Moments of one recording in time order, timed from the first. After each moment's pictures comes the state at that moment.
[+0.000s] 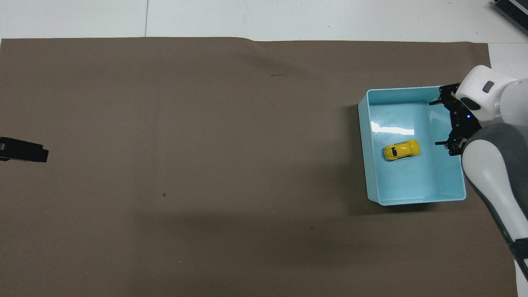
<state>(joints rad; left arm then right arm) 0.09 -0.10 -0.14 -1.58 -0.02 1.48 0.12 -0.20 0.06 0.17 -1.84 0.04 2.02 -1.74</state>
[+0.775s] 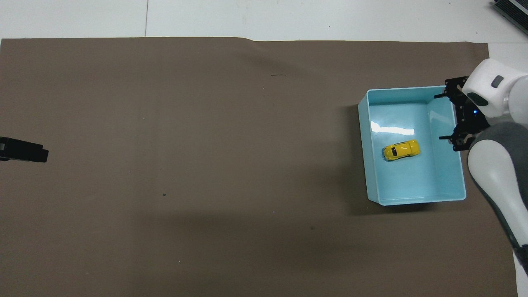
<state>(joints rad) 0.09 -0.10 -0.14 -1.58 -0.02 1.48 0.12 -0.11 0.04 0.09 -1.81 0.04 2.02 -1.71</state>
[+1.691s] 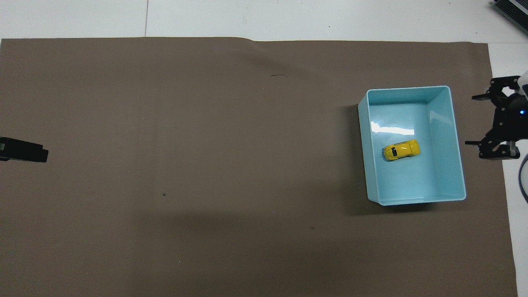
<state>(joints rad) 0.09 -0.10 -0.14 -1.58 -0.02 1.48 0.12 -0.06 -0.05 -0.03 -1.80 0.05 1.92 -1.44</state>
